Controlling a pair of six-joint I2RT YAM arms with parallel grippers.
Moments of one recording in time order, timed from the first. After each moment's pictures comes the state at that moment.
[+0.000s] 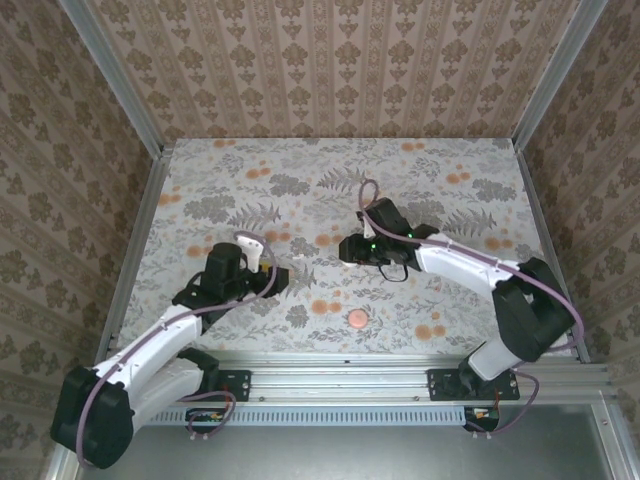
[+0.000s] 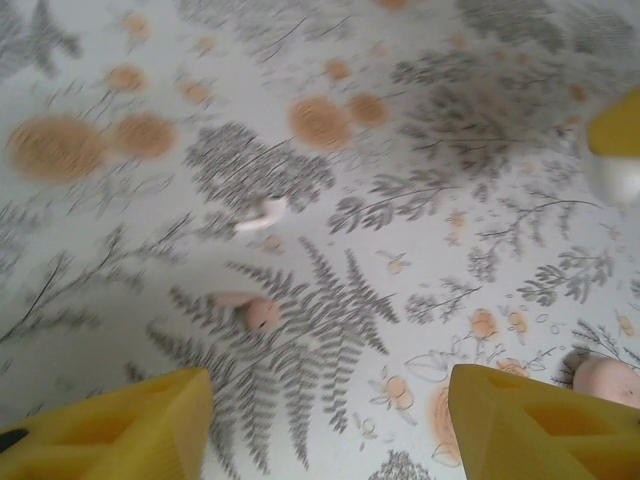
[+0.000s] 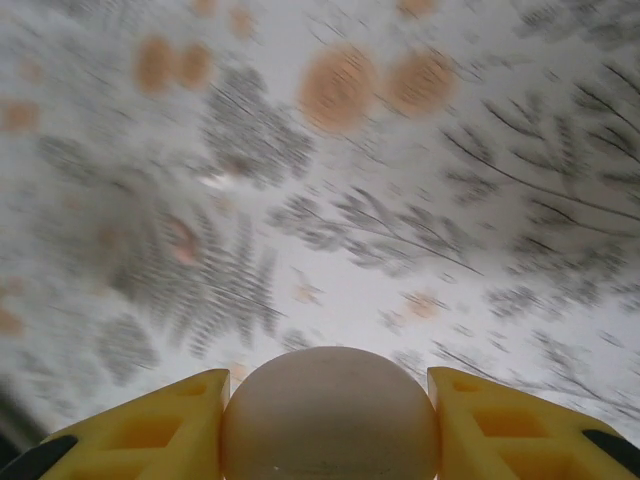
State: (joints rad) left arm -0.51 0.91 0.40 -0.10 0.27 -0.23; right arm 0.58 1.53 0.95 -0.28 -0.24 0.66
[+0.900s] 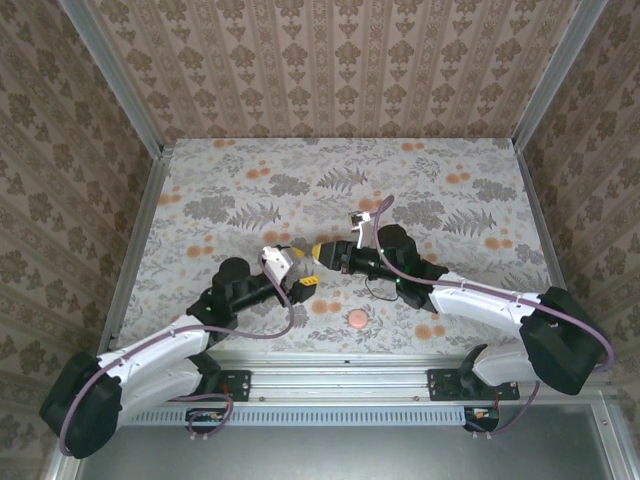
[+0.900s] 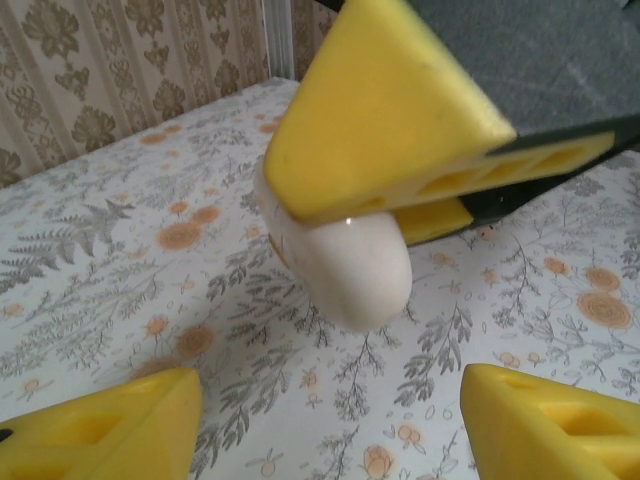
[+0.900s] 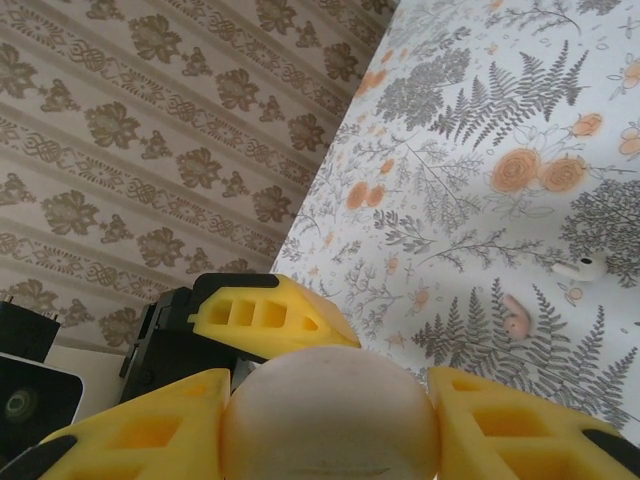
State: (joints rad) left arm -0.74 0.93 0.30 0.44 0.34 0.08; right arm 0.75 1.33 0.67 0.41 -0.29 0.85
